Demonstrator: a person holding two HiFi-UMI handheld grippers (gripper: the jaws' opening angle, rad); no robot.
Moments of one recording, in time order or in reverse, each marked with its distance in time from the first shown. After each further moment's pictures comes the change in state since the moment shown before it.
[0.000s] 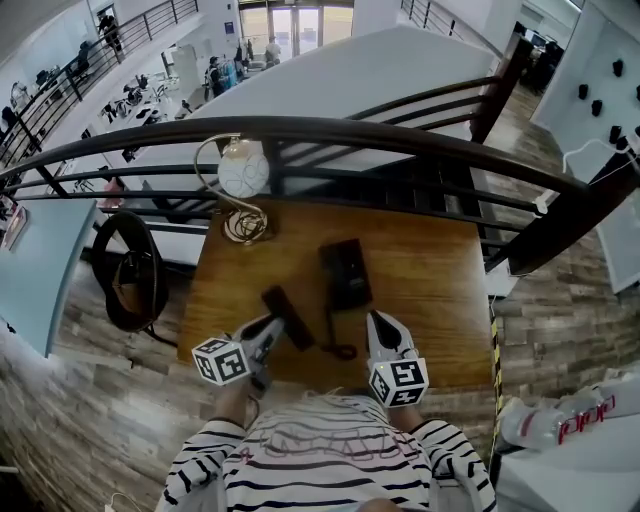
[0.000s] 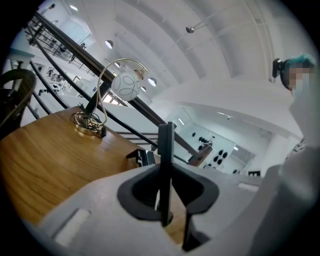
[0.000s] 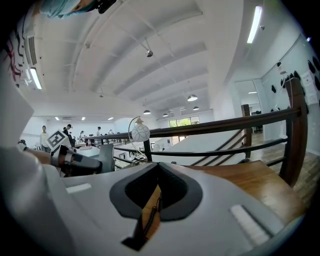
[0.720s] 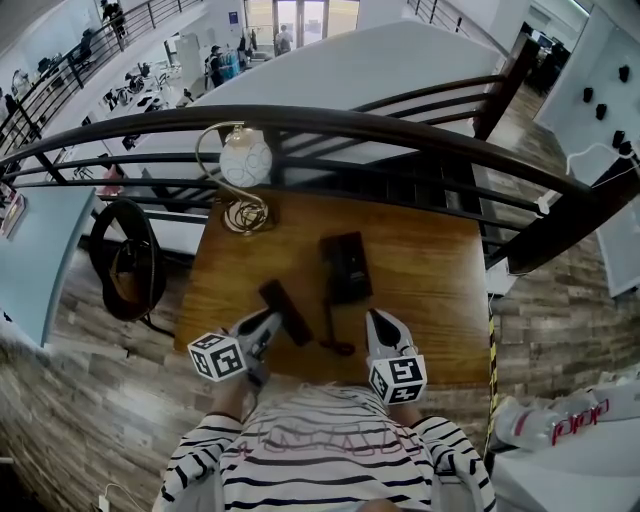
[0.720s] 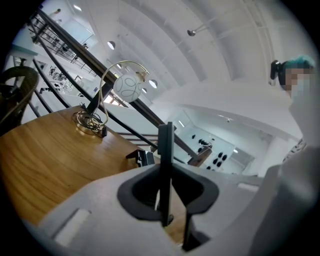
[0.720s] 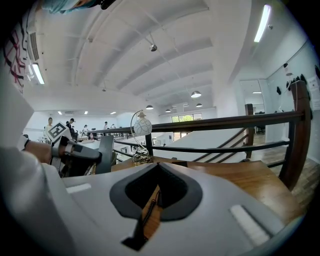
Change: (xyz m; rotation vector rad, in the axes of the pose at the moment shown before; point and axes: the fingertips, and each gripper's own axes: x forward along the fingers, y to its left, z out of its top) left arm -0.005 0.001 0.002 -0.016 -0.022 -0.004; right arm 0.004 0.001 -0.014 -0.042 0.058 0.016
